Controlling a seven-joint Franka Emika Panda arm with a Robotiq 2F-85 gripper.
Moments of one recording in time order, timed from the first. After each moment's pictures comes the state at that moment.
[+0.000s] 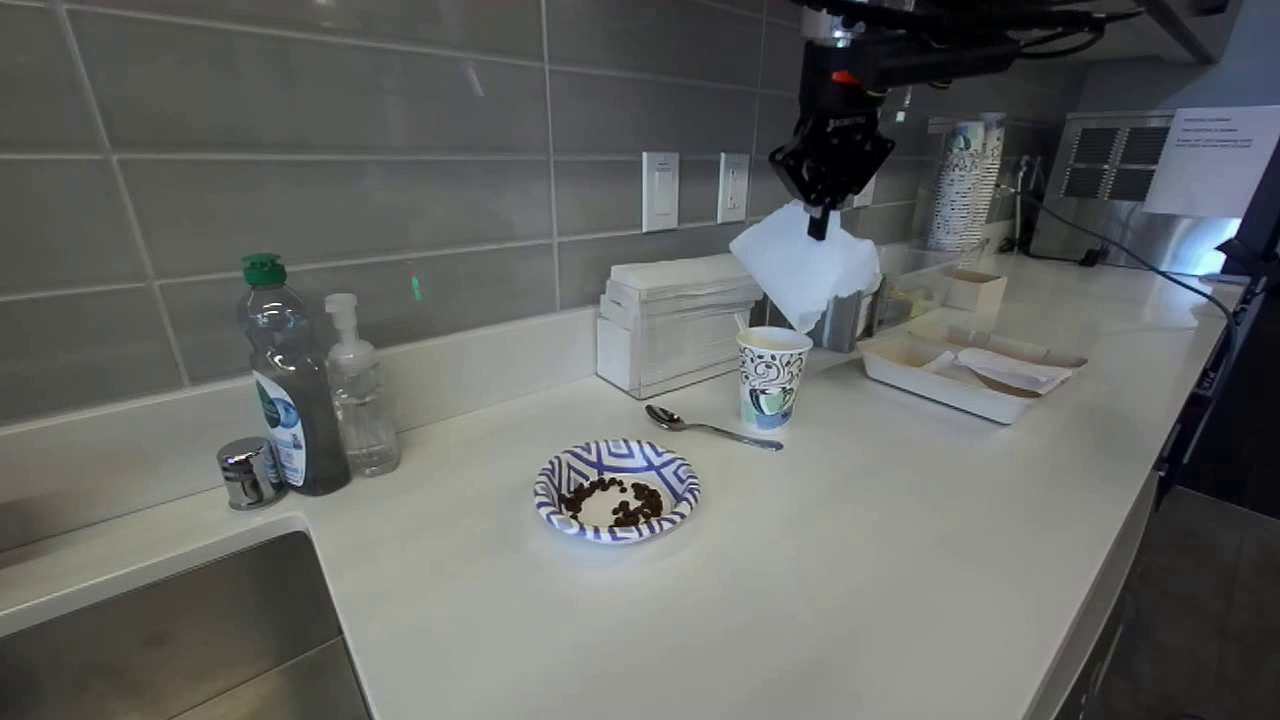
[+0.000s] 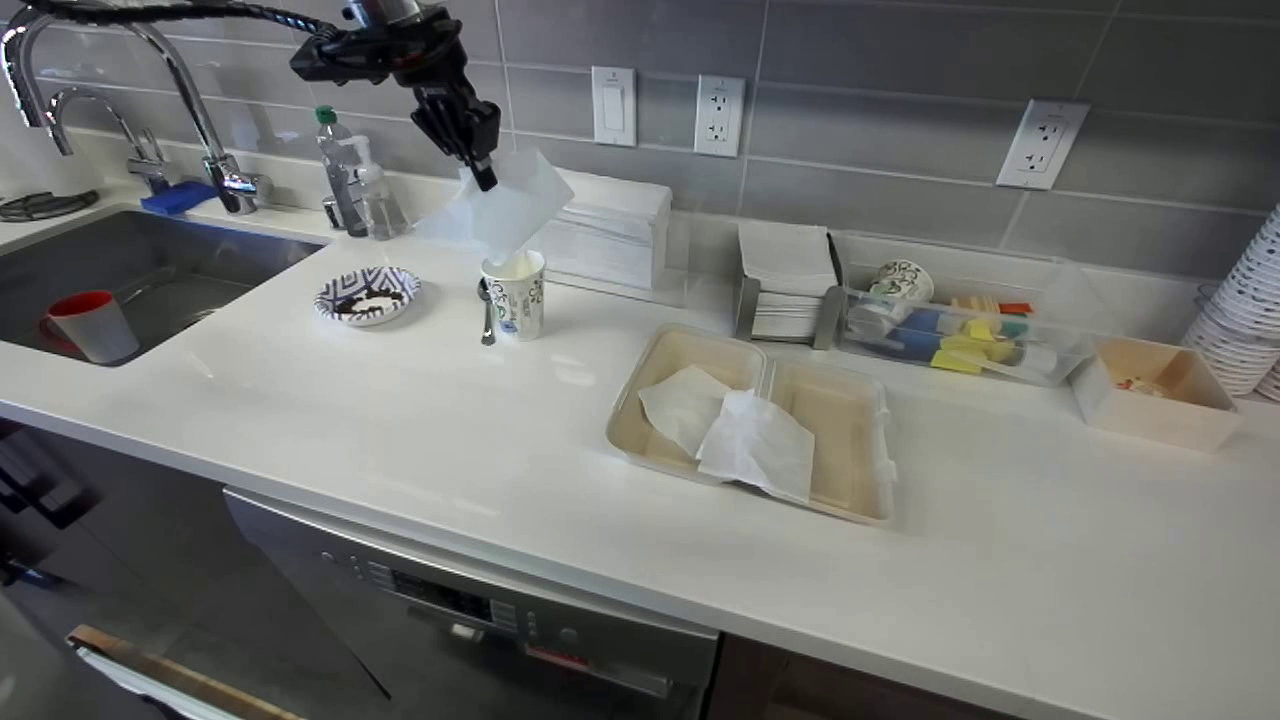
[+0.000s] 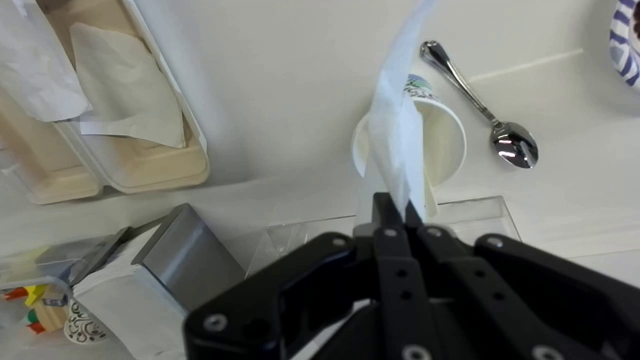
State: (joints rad) arm -0.03 -0.17 0.11 -2.11 -0.26 2.11 0.49
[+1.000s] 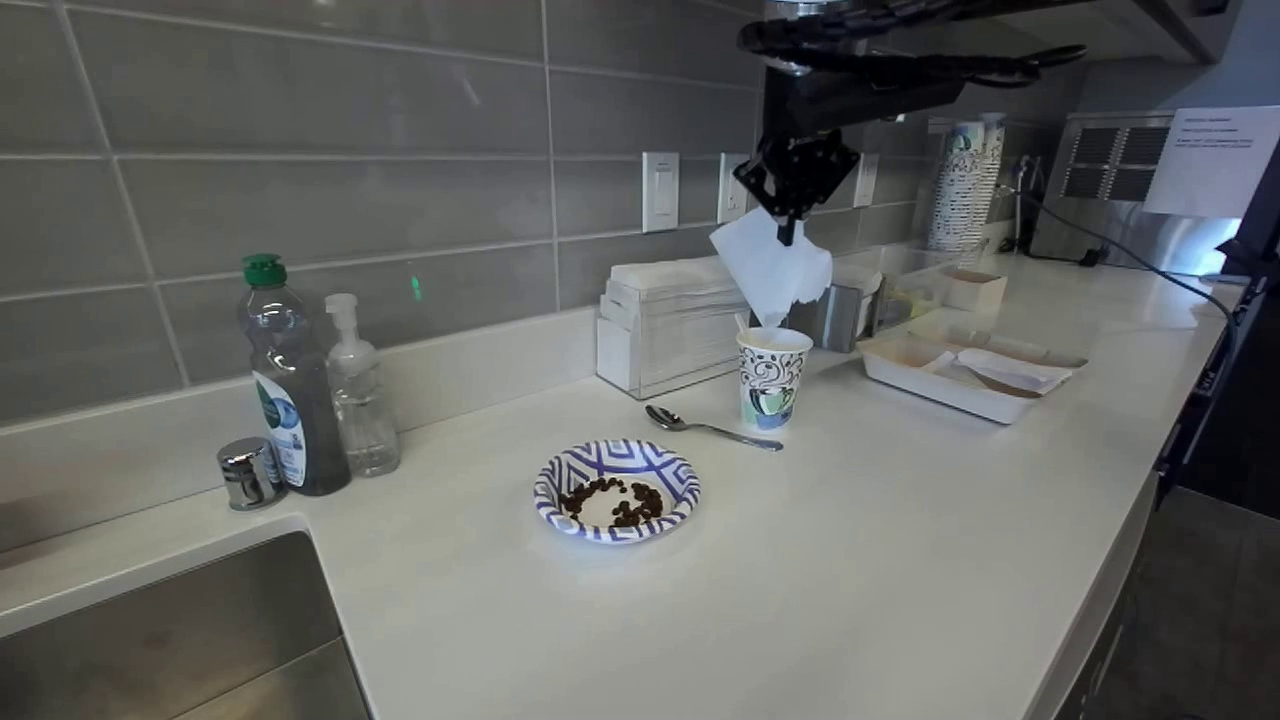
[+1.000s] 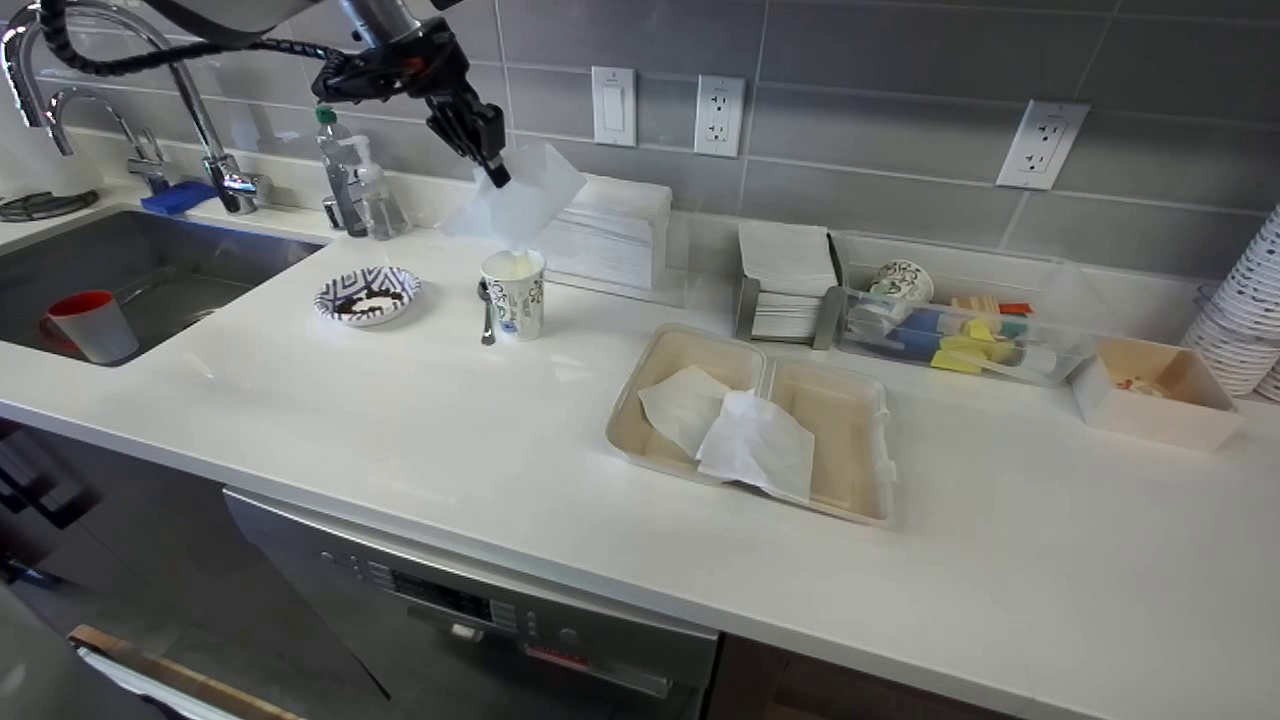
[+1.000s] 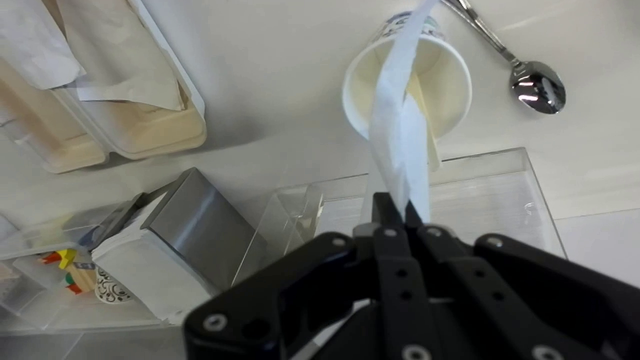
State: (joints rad) arm 0.01 -0.09 0.12 -2.08 -0.42 2.18 0.70
